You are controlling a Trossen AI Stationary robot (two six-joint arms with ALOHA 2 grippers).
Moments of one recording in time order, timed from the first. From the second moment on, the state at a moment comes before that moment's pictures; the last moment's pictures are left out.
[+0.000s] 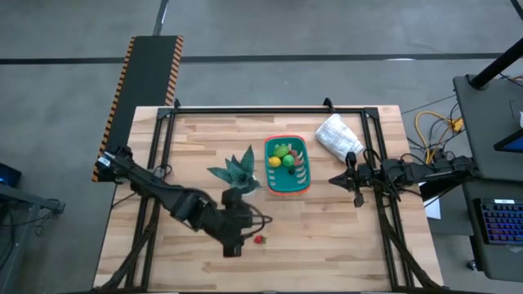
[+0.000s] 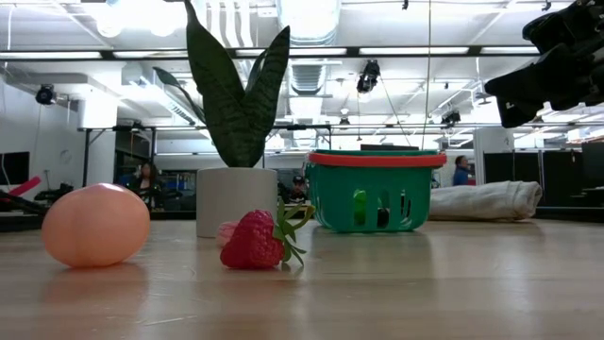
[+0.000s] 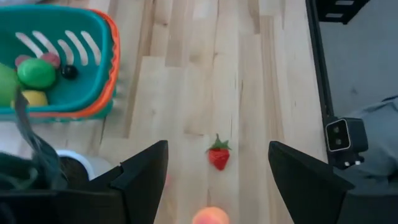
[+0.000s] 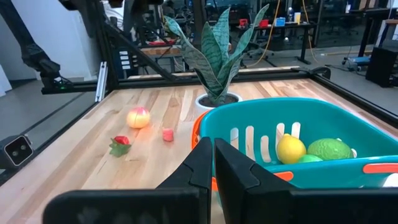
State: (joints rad) left arm -0.52 1.64 1.59 -0.86 -0.34 -0.48; right arm 0.14 0.09 0.02 0.00 0.08 0.08
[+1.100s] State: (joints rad) left arm -0.61 1.72 1.34 -0.84 -0.31 -0.91; right arm 0.14 0.09 0.02 0.00 0.08 0.08
